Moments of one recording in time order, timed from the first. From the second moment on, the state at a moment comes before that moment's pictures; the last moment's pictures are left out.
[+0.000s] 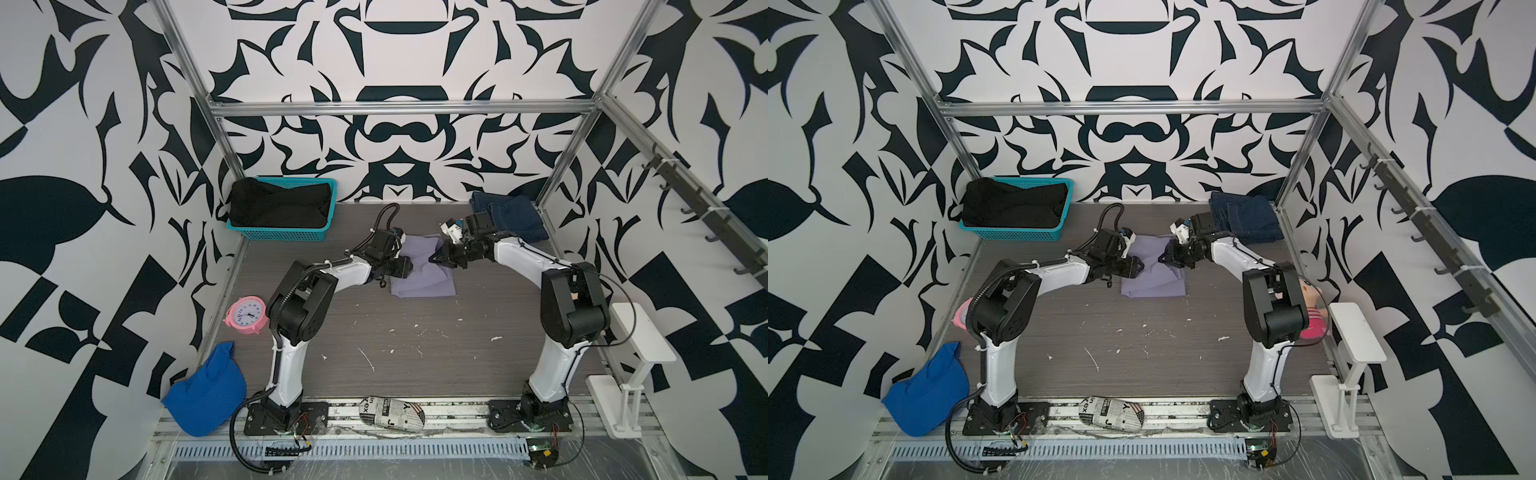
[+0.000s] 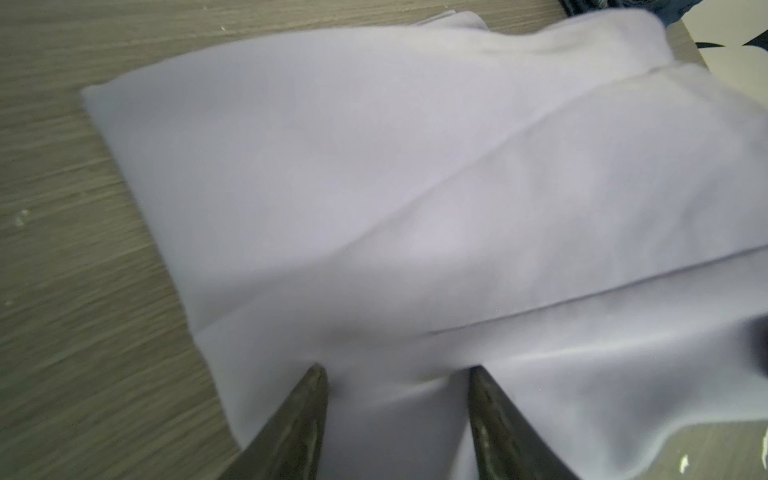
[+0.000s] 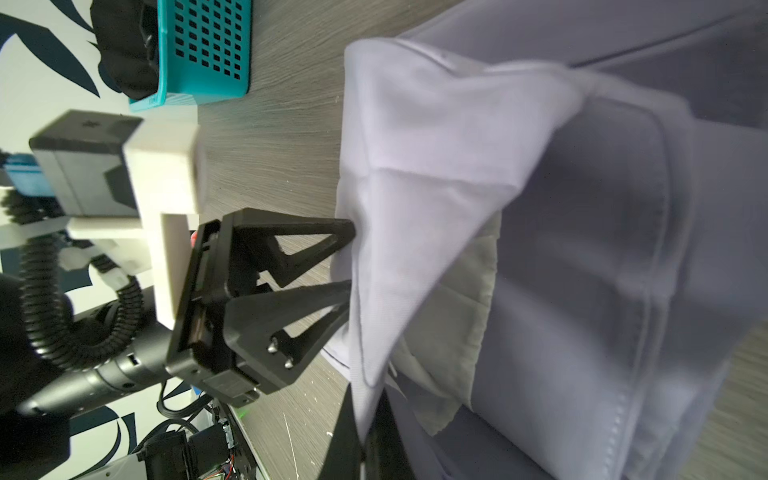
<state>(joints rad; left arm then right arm) -0.59 2.03 1.30 -0.06 0.22 -0.28 0.23 1.86 1.30 -0.44 -0.70 0.42</state>
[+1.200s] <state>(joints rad) -0.62 1.83 1.06 0.08 0.27 -0.40 0.26 1.81 1.16 -0.37 -0.66 0.46</state>
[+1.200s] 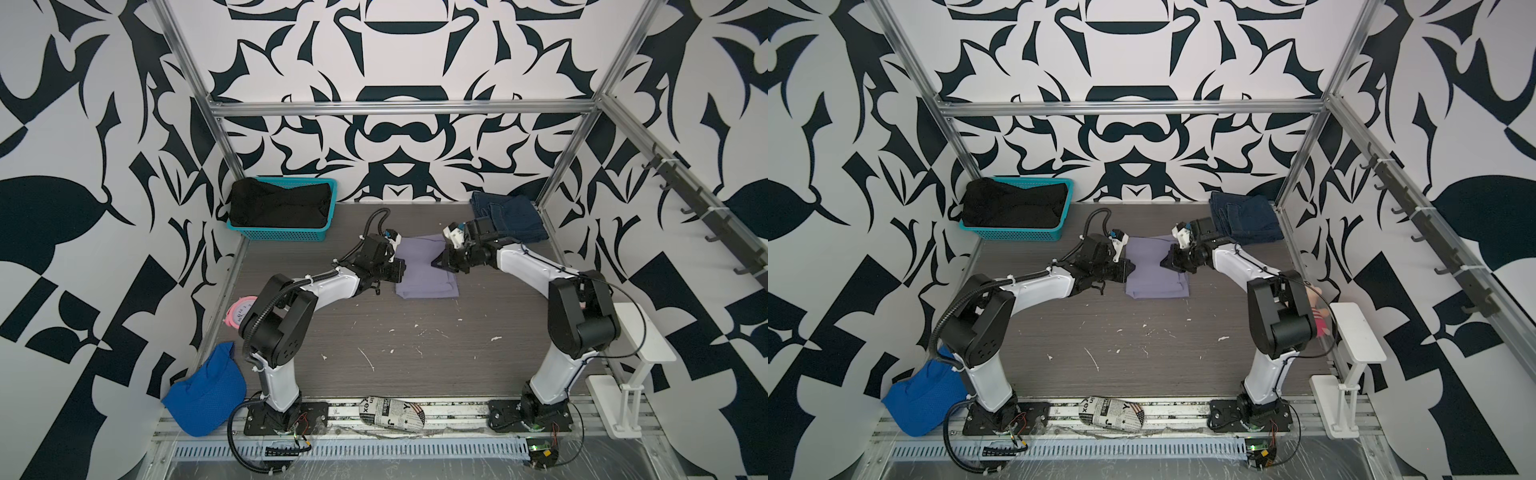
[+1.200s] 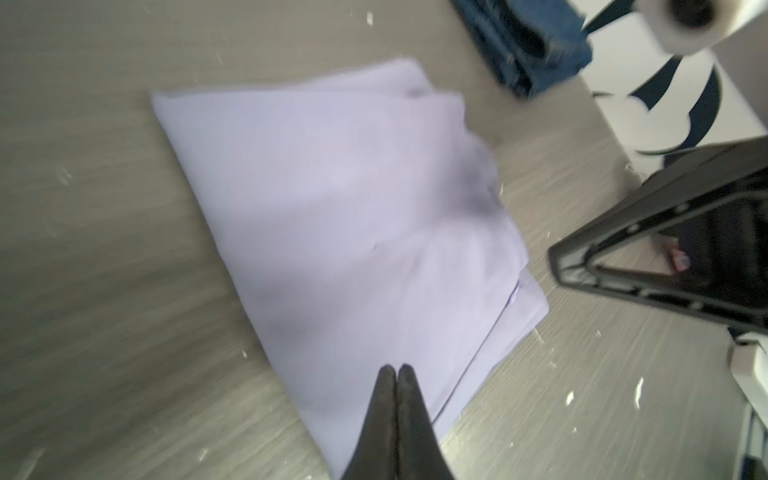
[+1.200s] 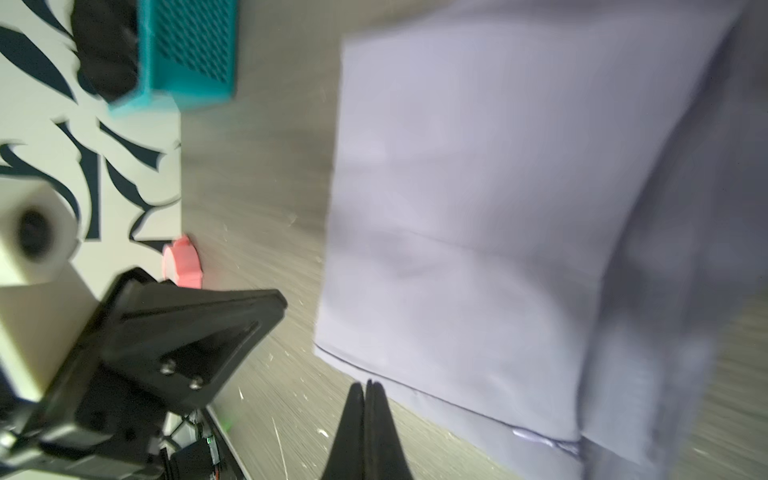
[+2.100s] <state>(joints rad) -0.54 1.83 1.30 0.03 0.26 -0.33 0.23 1.89 1.37 -0.26 -0.75 0.55</state>
